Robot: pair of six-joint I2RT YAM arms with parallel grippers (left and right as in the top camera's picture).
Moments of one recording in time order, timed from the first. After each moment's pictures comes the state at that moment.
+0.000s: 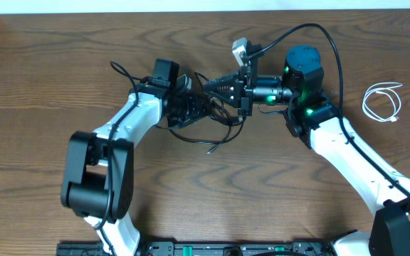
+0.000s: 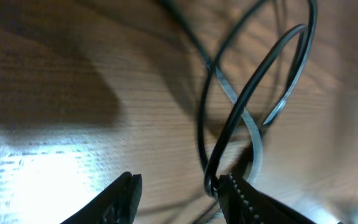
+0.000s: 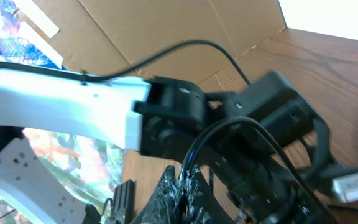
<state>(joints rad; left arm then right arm) -0.24 1.91 1.19 -0.53 0.52 -0.56 0.42 1.57 1.08 0.37 -1.06 0.45</state>
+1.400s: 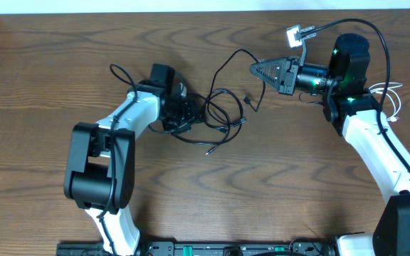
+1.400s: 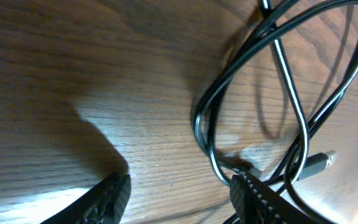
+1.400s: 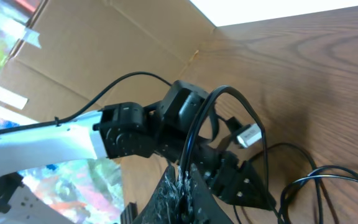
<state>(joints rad) -0.21 1.95 1.19 -0.59 0.50 -0.55 0.14 1.57 1.08 0.20 -1.11 0.59</state>
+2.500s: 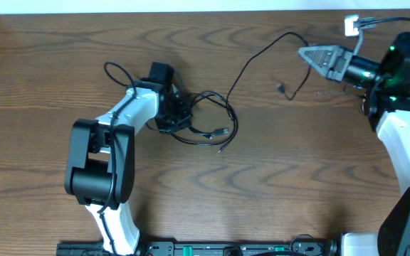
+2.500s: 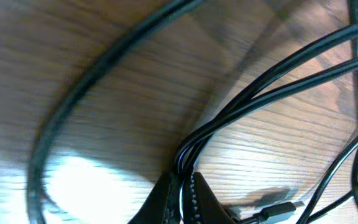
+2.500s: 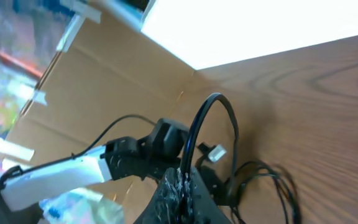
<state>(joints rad) -0.18 1.99 1.23 -0.68 0.38 -0.61 -0.14 1.57 1.08 0.29 -1.22 0.75</state>
